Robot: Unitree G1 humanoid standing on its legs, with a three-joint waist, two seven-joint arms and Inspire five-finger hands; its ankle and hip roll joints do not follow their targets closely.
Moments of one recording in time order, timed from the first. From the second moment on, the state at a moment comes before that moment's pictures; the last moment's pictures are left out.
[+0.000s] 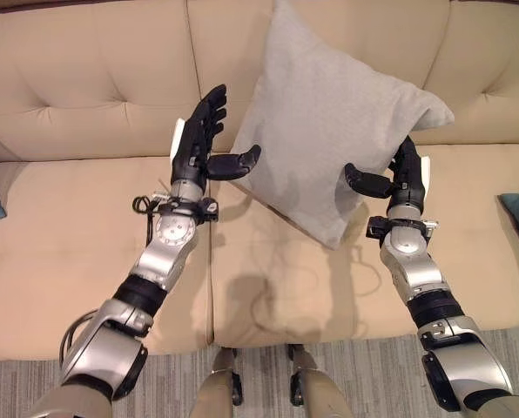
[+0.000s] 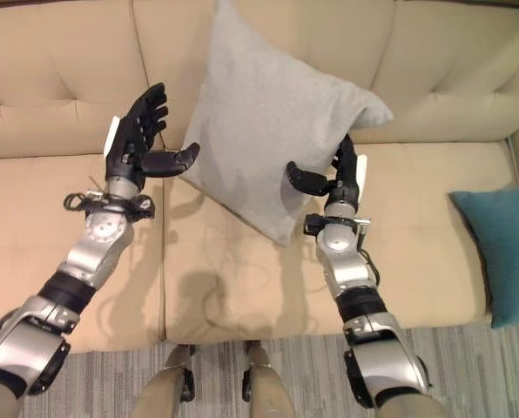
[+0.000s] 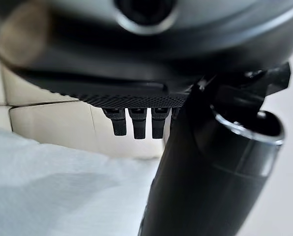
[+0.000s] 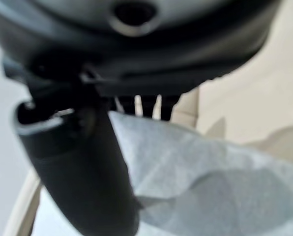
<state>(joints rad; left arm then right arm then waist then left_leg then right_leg) -0.91 0.50 -0.46 0.67 -0.43 -0.26 0.28 -0.76 -0.42 0.21 0.62 0.30 -0.13 -0.42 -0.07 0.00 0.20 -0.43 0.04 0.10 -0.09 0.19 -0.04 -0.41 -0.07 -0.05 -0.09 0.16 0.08</state>
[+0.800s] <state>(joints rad) -0.95 0.43 -0.38 0.82 -0.59 -0.23 0.31 -0.81 -0.42 0.27 0.49 0.38 -0.18 -0.43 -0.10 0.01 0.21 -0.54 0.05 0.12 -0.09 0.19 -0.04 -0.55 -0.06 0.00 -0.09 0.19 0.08</state>
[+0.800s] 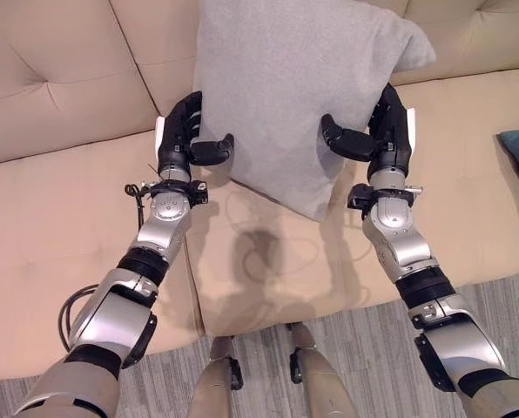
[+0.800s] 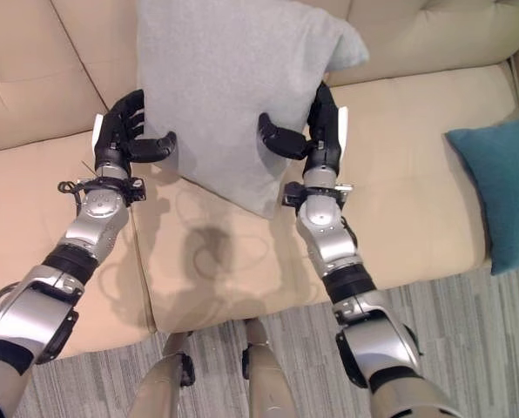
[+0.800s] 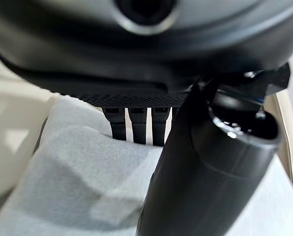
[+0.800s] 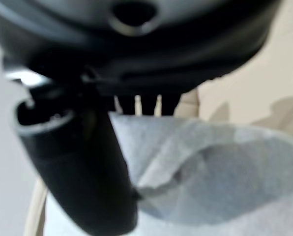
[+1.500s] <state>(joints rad) -0.69 0.35 -0.15 0.34 -0.56 -0.29 0.39 -0.78 -0.42 0.17 0.29 0.32 -0.20 -0.40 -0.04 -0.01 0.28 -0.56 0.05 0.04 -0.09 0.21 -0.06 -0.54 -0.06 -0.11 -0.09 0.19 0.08</state>
